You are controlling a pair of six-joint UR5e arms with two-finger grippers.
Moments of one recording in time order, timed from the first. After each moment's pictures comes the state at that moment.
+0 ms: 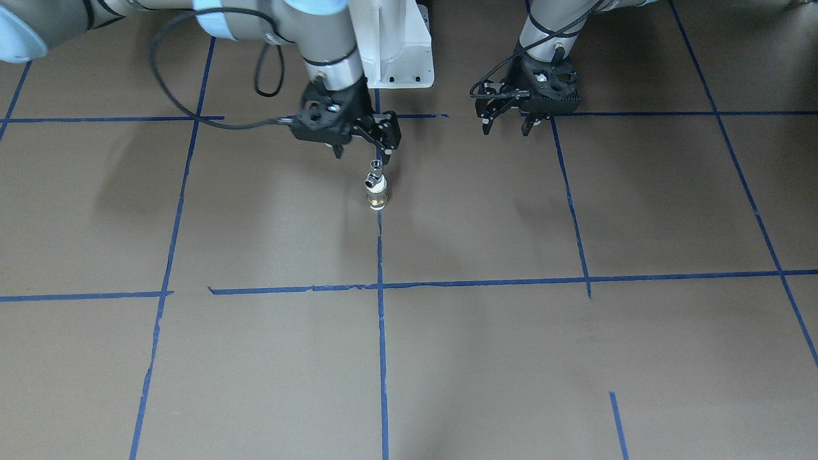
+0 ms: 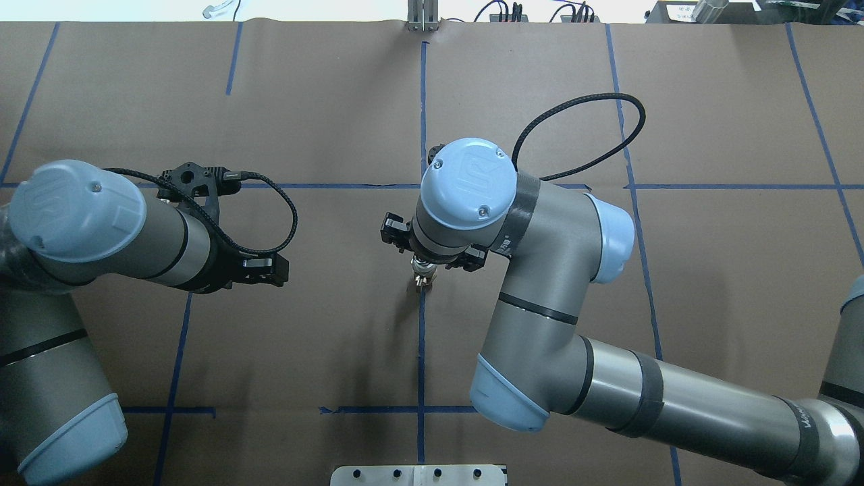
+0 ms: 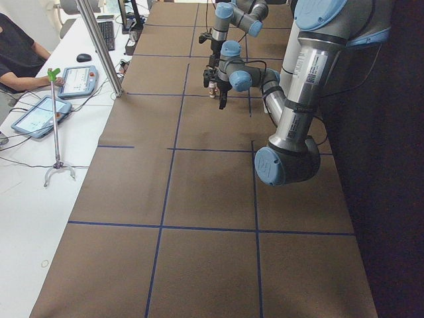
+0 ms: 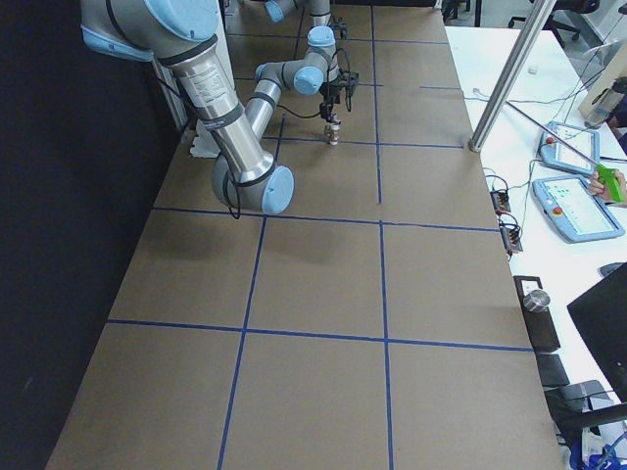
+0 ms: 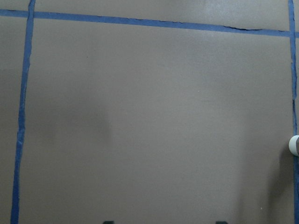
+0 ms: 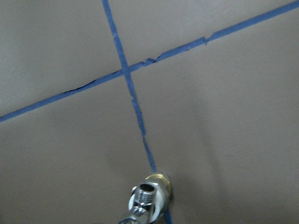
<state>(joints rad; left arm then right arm) -0.57 -1.88 -2.14 -1.57 -1.89 -1.24 0.53 -0.93 1.91 -1.60 1.83 1.59</state>
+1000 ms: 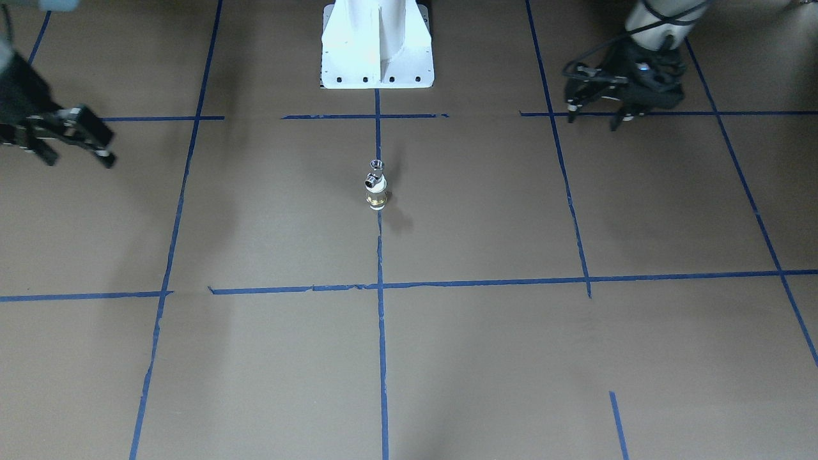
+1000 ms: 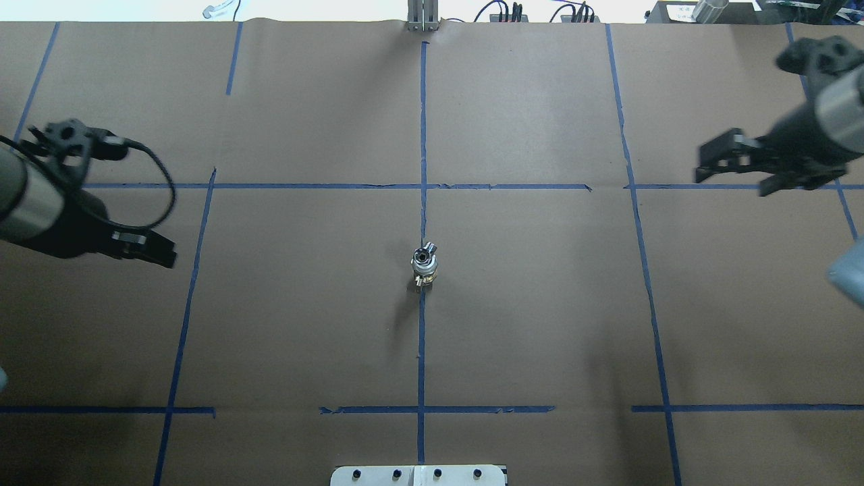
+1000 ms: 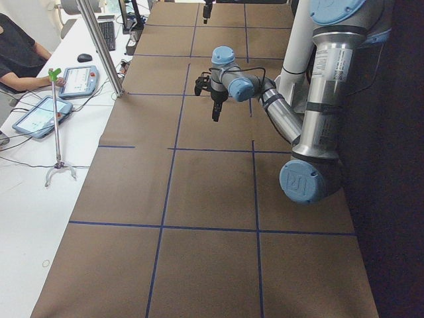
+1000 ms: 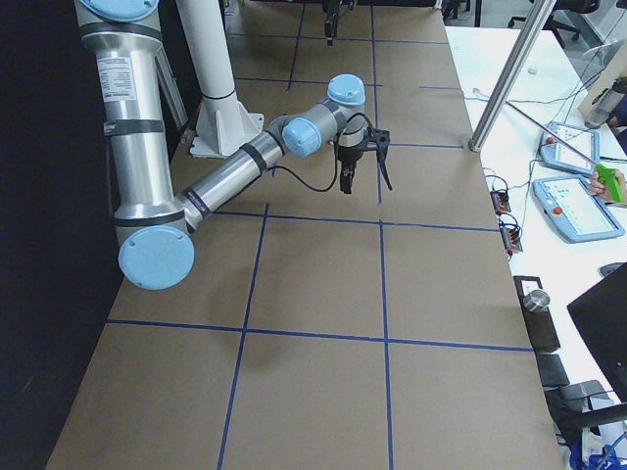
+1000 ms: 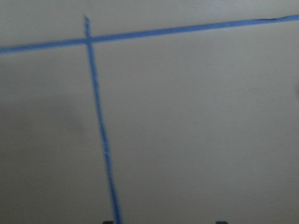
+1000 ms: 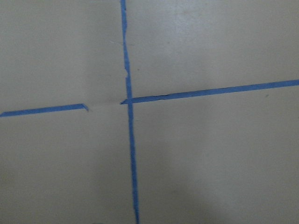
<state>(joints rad) -0.91 -1.63 -2.21 -1.56 -2.15 -0.65 1.15 -1.54 2.12 -1.60 2.27 0.75</state>
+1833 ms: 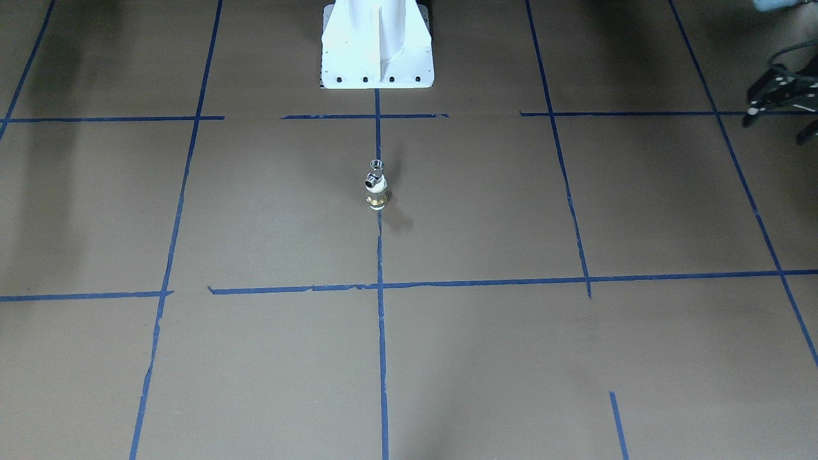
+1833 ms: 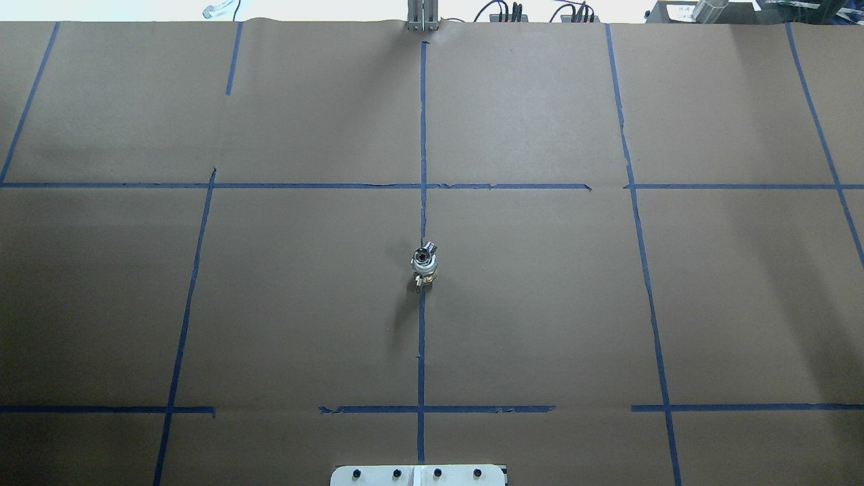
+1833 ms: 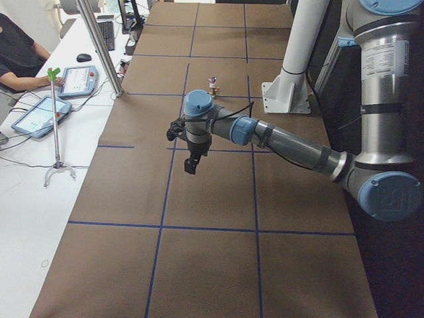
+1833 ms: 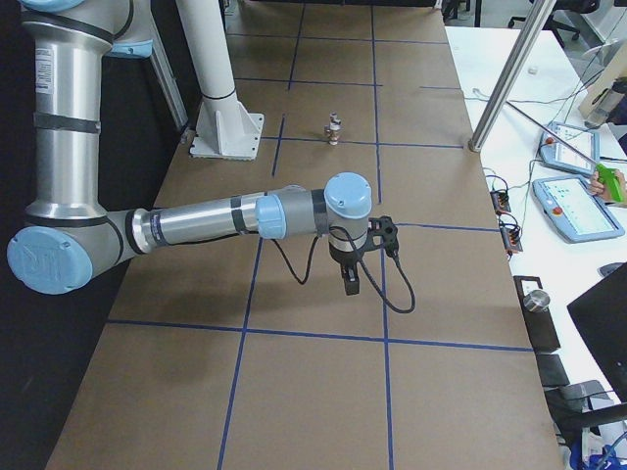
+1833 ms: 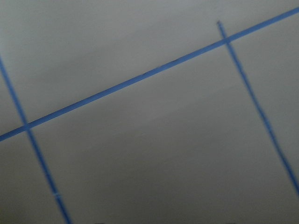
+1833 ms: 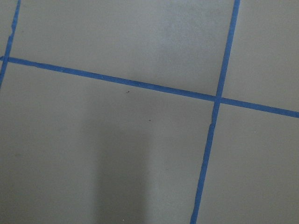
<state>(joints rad) -1.40 -1.45 -1.99 -1.54 -2.35 0.13 1.53 -1.67 1.86 -1.62 2.39 -0.07</state>
